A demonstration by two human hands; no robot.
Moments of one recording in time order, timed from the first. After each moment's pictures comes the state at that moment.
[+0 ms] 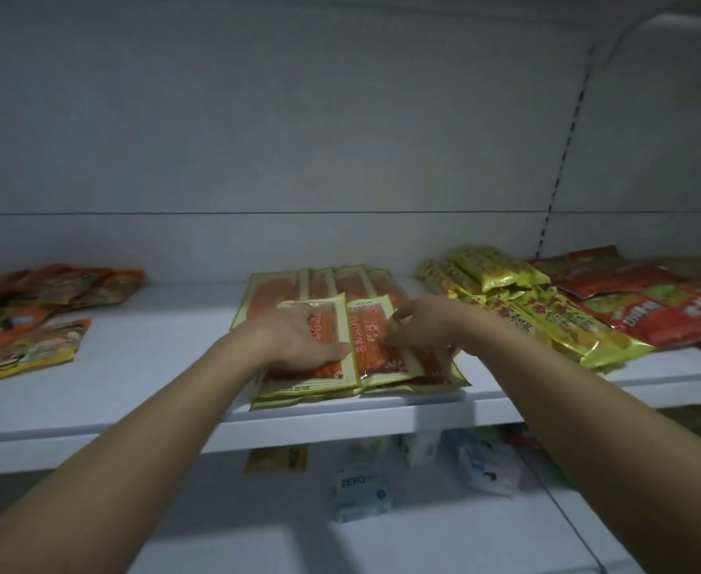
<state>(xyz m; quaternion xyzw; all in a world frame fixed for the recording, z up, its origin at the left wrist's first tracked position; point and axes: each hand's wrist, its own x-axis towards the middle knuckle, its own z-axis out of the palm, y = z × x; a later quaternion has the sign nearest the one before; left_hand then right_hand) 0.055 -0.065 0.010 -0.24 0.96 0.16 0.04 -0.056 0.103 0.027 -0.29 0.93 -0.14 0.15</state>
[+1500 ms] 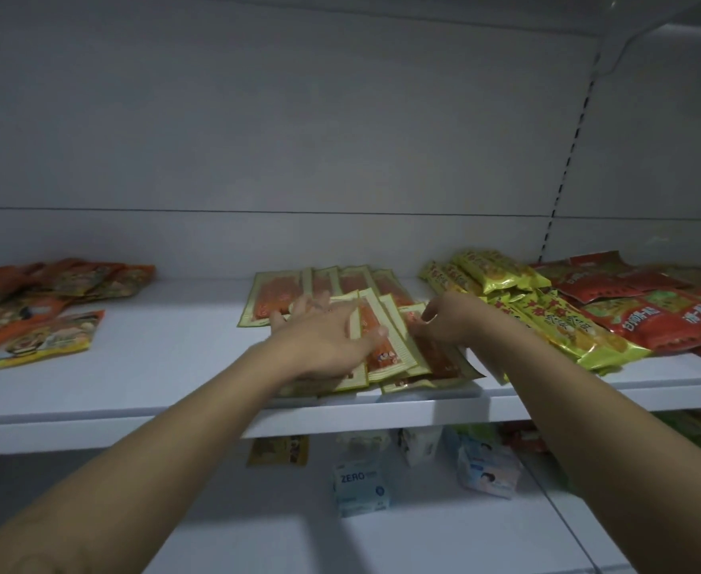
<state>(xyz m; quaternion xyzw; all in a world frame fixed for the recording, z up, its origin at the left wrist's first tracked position) 0.052 -0.035 -0.005 -0.19 0.98 0.10 -0.03 -0.084 0.120 0.014 -0.28 0.95 -0.10 0.05</state>
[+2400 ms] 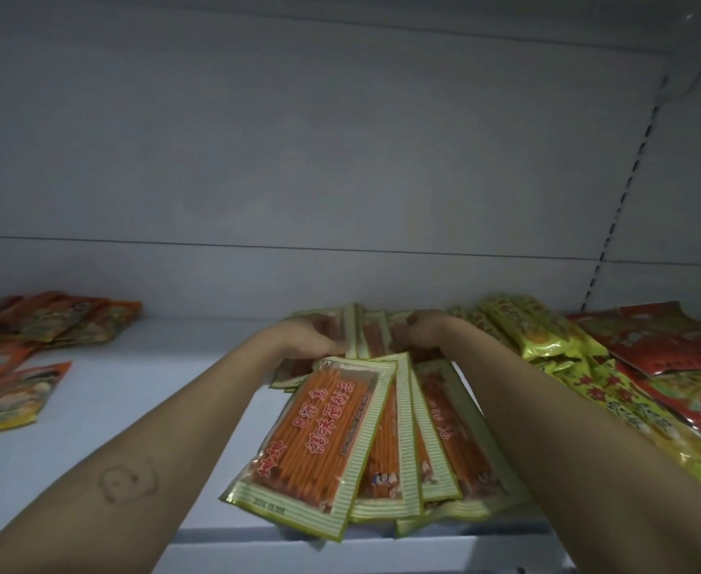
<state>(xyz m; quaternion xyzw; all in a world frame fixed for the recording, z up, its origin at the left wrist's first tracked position) -0.056 -0.137 0.006 -0.25 0.92 0.29 0.01 -0.189 0.020 0.017 -0.28 0.93 -0.19 0.16</state>
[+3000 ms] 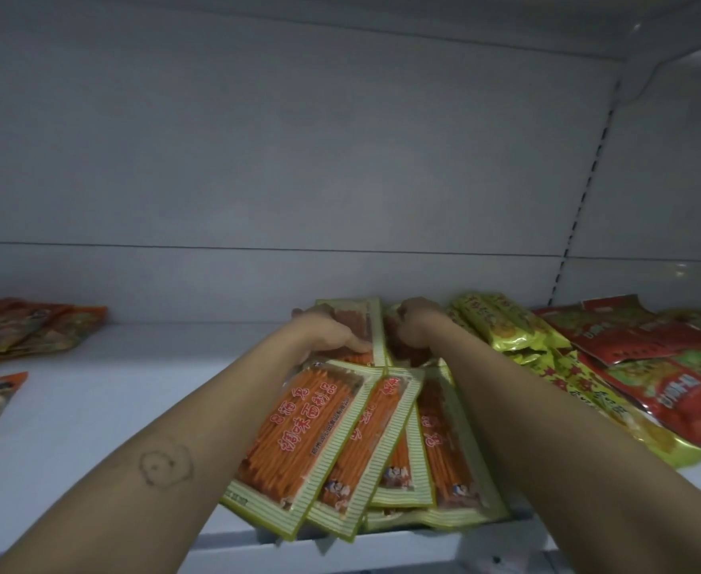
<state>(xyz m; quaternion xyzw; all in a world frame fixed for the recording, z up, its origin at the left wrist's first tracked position) -0.089 -0.093 0.014 -0.28 0.86 0.43 -0.01 -0.200 0.035 0.017 -0.23 0.95 -0.20 0.06</state>
